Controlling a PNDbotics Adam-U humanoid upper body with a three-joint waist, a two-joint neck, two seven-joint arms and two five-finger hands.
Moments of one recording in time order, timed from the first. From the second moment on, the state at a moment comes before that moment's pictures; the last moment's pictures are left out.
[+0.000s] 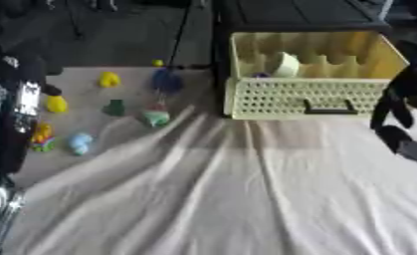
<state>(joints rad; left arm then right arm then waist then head) -0.38 0.40 -0.05 -1.98 -0.27 0.08 0.24 -0.69 -0.94 0.19 -1.98 0.29 -0.06 0.74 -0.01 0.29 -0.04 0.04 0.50</state>
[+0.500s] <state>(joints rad) -0.34 0.33 -0.07 -1.98 -0.25 0.10 0.23 -0.72 -0.90 0.26 -1.98 0.35 0.02 0.83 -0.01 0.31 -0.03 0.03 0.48</state>
